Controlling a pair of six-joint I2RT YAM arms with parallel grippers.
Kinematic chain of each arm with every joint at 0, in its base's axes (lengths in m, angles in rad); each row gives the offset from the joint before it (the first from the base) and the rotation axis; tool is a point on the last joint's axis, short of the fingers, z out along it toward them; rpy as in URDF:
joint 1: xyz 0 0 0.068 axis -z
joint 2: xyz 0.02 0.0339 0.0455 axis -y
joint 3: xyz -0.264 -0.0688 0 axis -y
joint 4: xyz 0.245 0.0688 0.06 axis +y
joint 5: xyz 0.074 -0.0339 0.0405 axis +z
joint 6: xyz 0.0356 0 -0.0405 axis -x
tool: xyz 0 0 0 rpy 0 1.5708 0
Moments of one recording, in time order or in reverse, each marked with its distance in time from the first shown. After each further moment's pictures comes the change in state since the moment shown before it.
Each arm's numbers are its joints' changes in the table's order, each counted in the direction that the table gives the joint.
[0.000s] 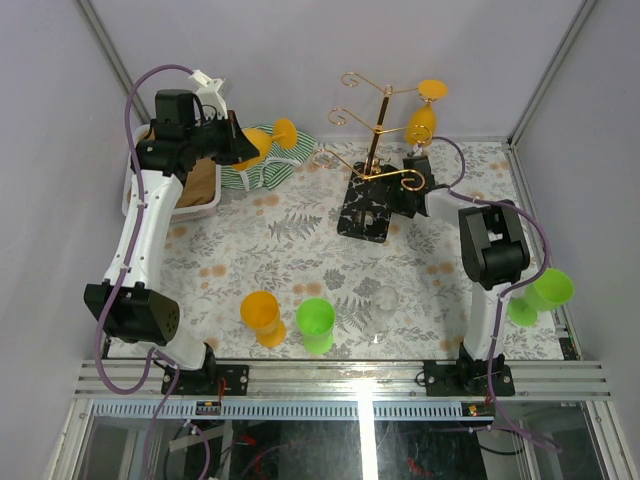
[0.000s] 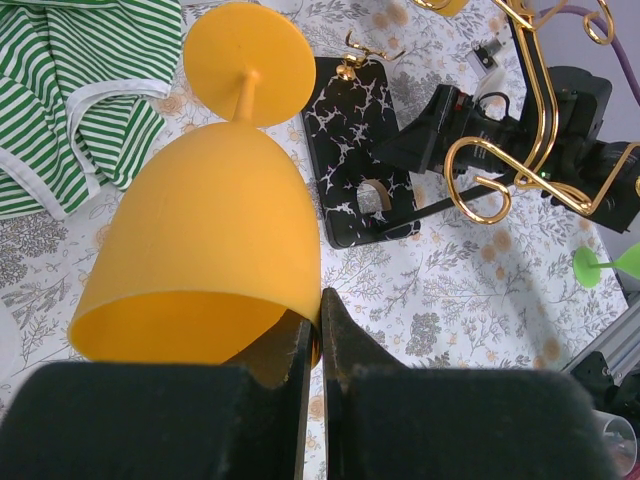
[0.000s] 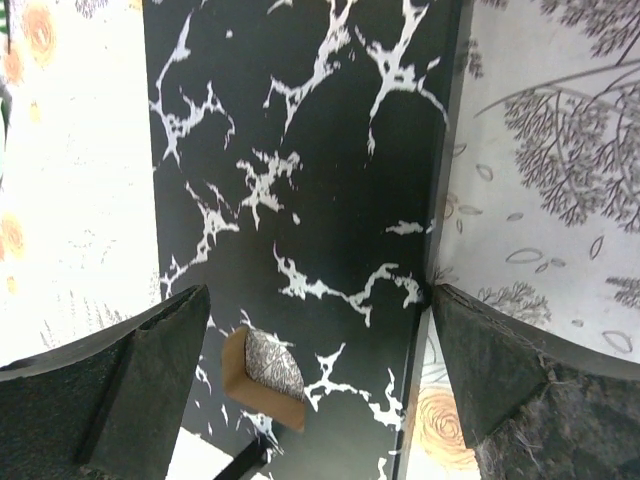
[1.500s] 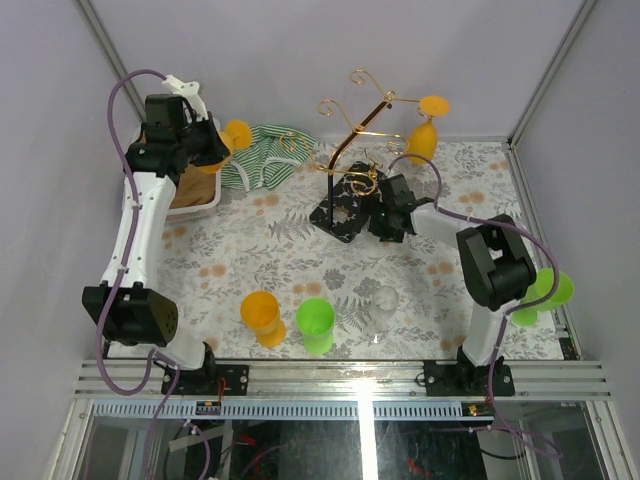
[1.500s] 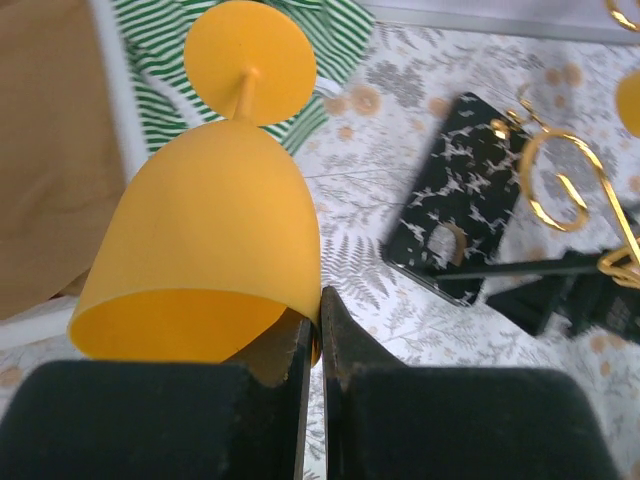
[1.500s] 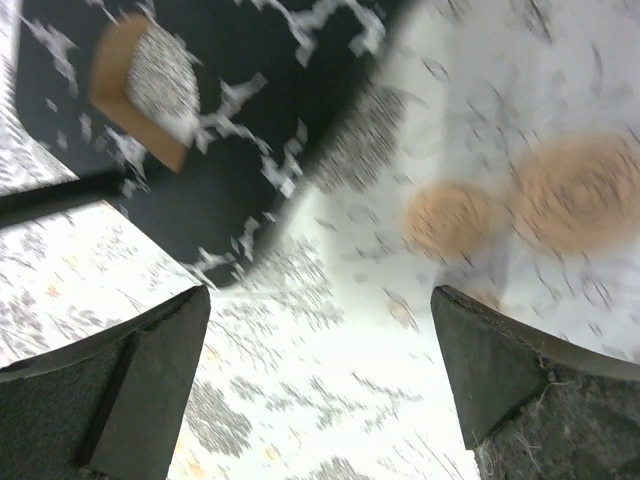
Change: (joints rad) left arm -0.045 0.015 -0.032 0.007 0.281 0.017; right arm -0.177 0.149 -0.134 0.174 -0.023 0.053
